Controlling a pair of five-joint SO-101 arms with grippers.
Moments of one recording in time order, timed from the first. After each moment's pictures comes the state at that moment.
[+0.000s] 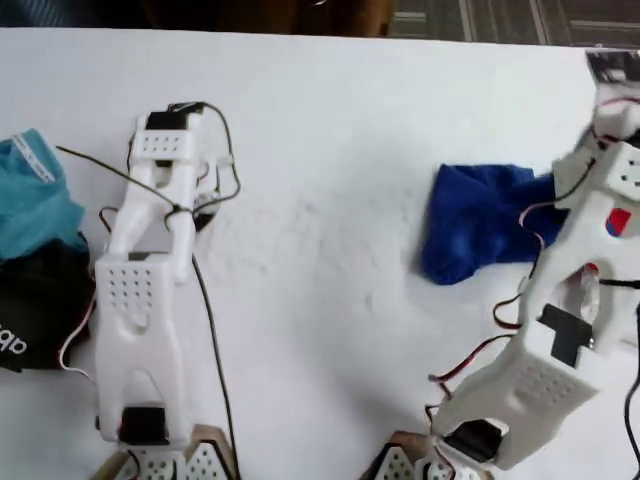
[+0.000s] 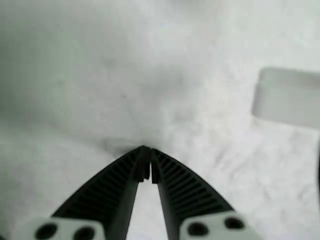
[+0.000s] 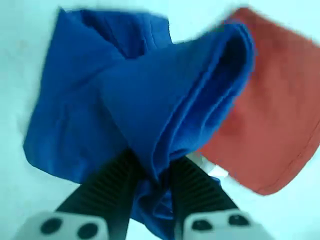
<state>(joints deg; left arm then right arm) -7.6 52.4 -40.5 91.9 9.6 27.5 18.2 -36.2 99.2 29.7</state>
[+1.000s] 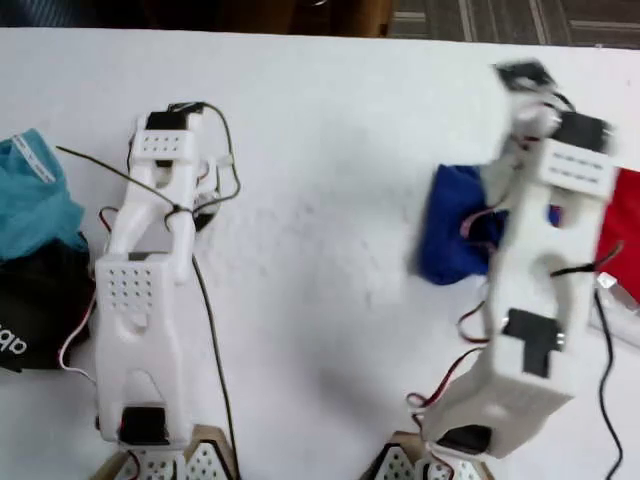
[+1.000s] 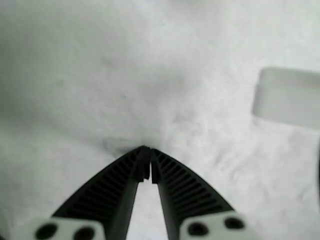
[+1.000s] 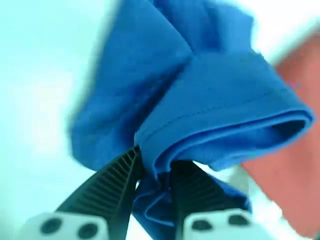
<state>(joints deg) -7.6 52.4 -40.5 91.9 9.6 10.5 10.9 -21.0 92.0 29.7</state>
